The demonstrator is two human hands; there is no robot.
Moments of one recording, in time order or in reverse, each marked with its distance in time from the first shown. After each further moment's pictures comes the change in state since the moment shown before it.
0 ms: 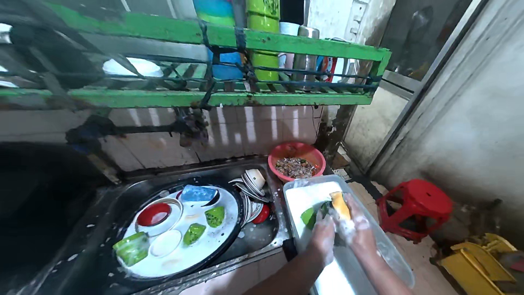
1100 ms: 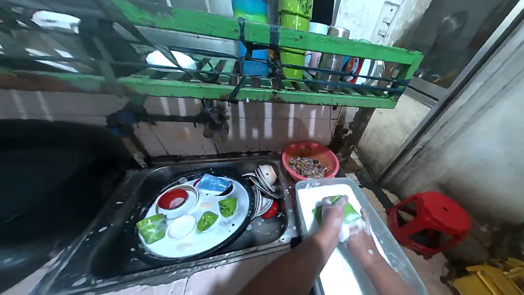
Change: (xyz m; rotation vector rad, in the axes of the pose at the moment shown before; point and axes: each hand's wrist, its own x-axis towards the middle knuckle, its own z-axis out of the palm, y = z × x) left_hand 0.063 -0.002 0.003 -0.152 0.131 0.163; right_hand 0.003 0.040 0.031 -0.528 -0.219 -0.317
